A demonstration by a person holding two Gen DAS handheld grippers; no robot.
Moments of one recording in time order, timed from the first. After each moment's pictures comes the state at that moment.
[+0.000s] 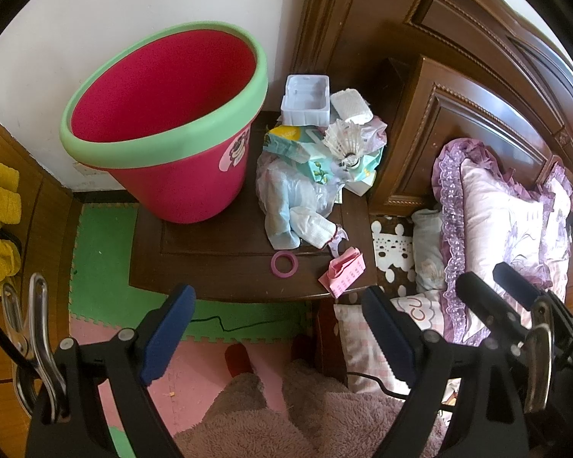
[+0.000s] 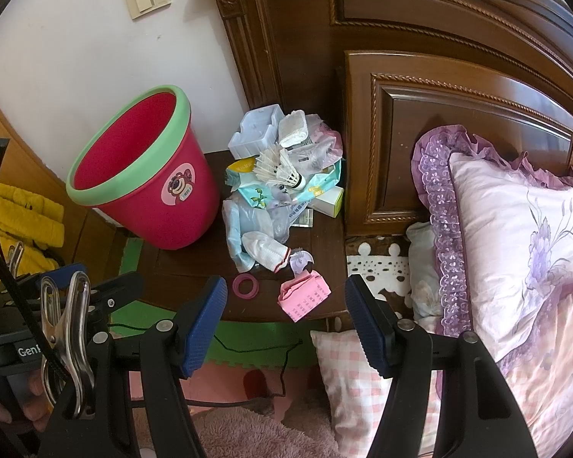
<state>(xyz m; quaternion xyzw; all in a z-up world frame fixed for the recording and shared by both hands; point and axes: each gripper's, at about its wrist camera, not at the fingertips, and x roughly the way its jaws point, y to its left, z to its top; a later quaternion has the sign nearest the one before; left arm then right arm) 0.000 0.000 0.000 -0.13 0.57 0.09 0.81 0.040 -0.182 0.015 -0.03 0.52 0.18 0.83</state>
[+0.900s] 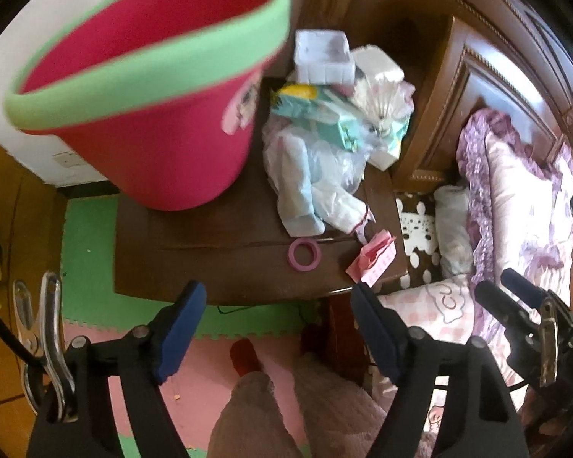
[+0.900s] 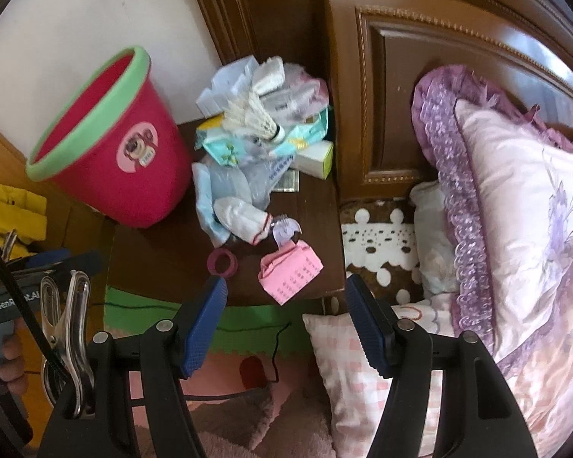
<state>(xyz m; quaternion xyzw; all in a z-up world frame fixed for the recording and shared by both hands) 0.019 0.031 -0.089 -0.12 0.60 0.05 0.79 0.049 -0.188 -0.066 -0.01 0.56 0.16 0.81</state>
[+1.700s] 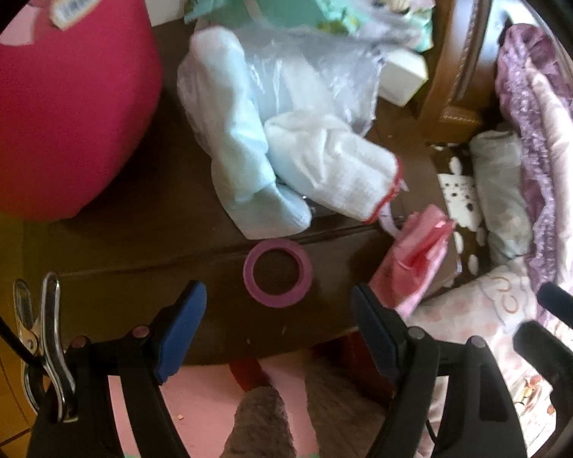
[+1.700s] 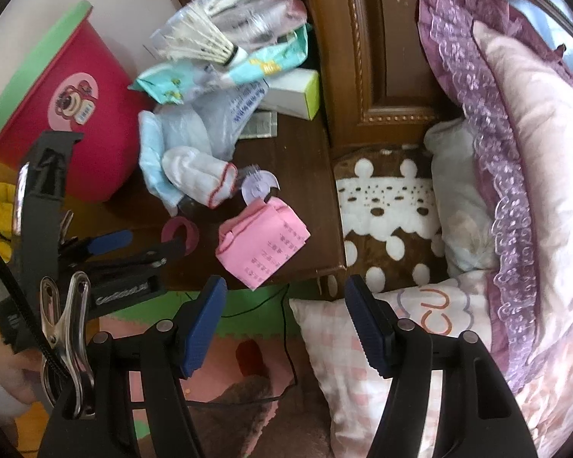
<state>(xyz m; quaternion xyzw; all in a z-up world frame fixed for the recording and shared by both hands) 0.079 -0.016 -0.245 -0.06 0.64 0.03 0.77 0.068 -0.201 -0.165 0.00 0.61 0.16 0.77</state>
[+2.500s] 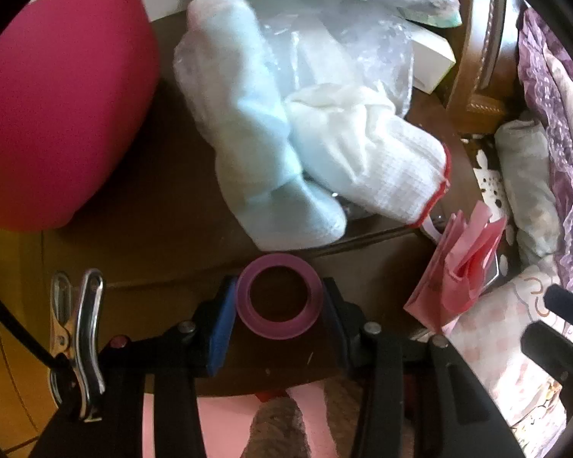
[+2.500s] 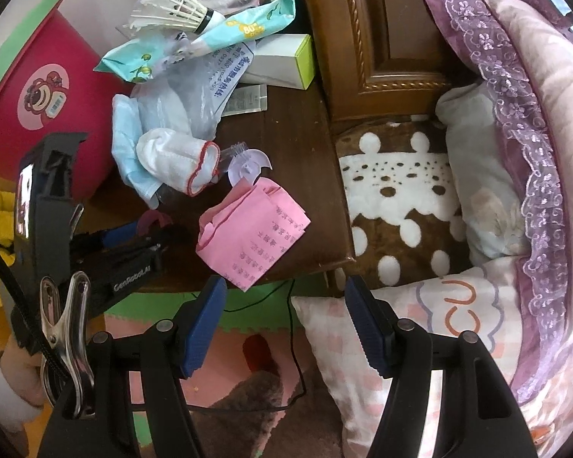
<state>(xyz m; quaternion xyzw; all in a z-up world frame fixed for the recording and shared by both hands) 0.088 -0.007 -0.271 -0.04 0.64 0.04 0.77 0.078 -0.203 -0.204 0.02 0.63 0.15 0.76</state>
